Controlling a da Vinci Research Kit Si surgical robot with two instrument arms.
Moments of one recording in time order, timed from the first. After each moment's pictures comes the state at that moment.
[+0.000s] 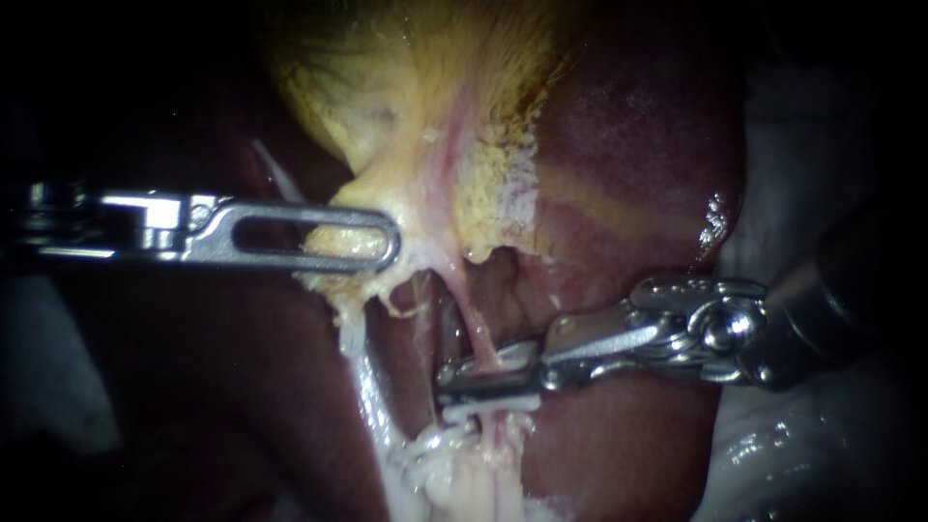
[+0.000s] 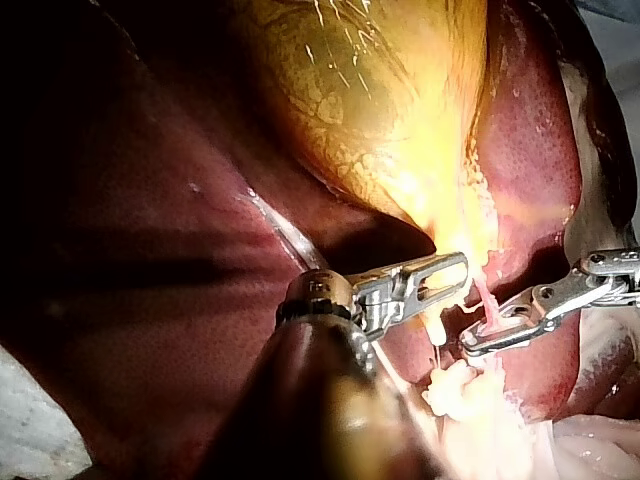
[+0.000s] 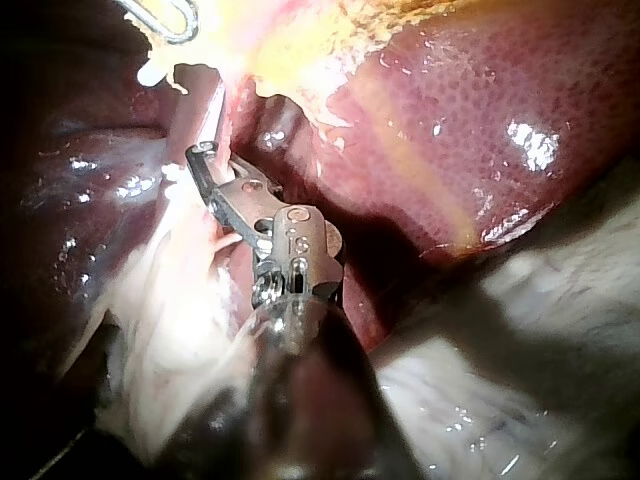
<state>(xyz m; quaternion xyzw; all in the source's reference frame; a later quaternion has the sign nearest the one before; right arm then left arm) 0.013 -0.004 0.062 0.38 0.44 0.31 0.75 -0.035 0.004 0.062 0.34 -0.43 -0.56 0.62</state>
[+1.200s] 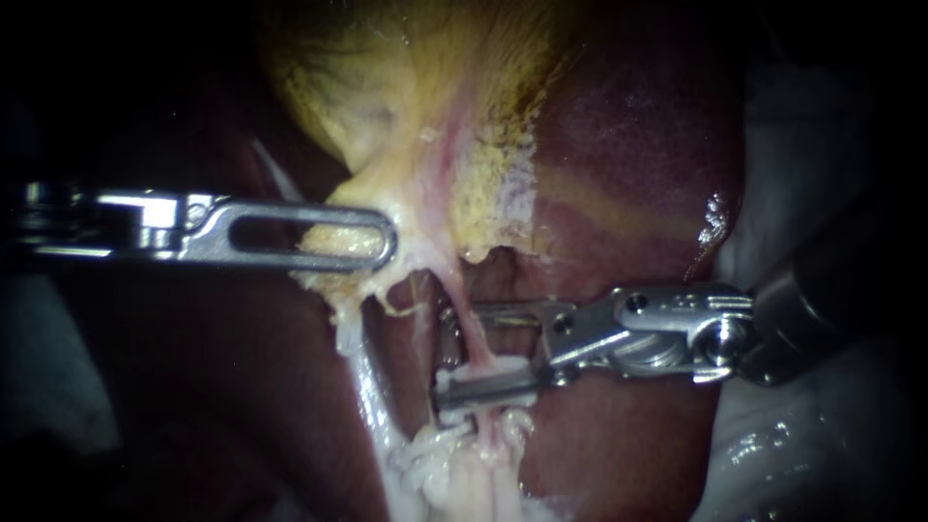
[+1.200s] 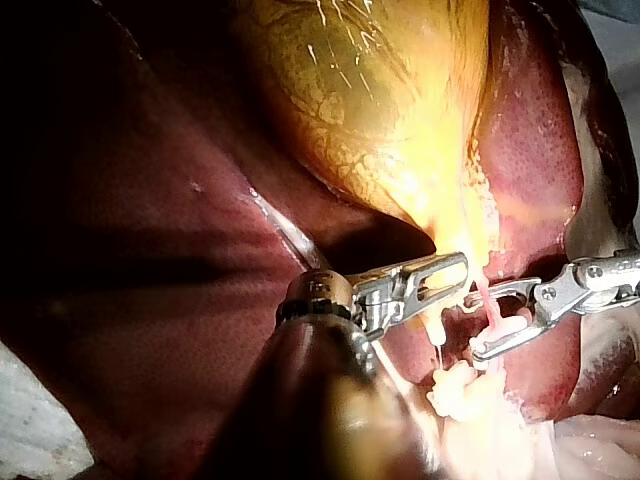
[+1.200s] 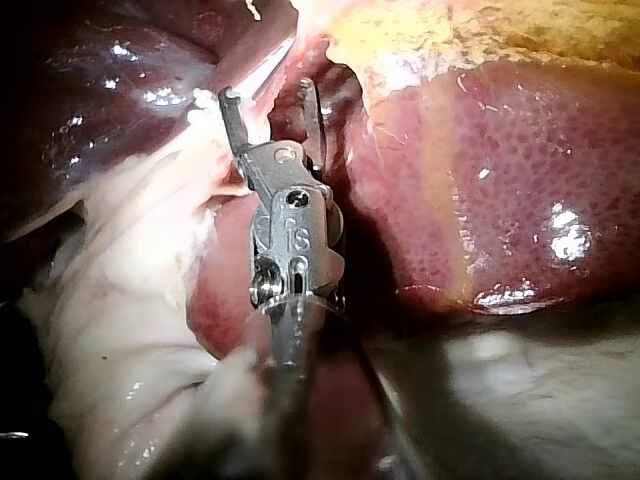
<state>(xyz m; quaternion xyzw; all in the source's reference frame) 0.012 -0.006 0.064 0.27 0.53 0.17 0.78 -0.035 0.005 0.062 0.34 -0.43 -0.56 0.62</state>
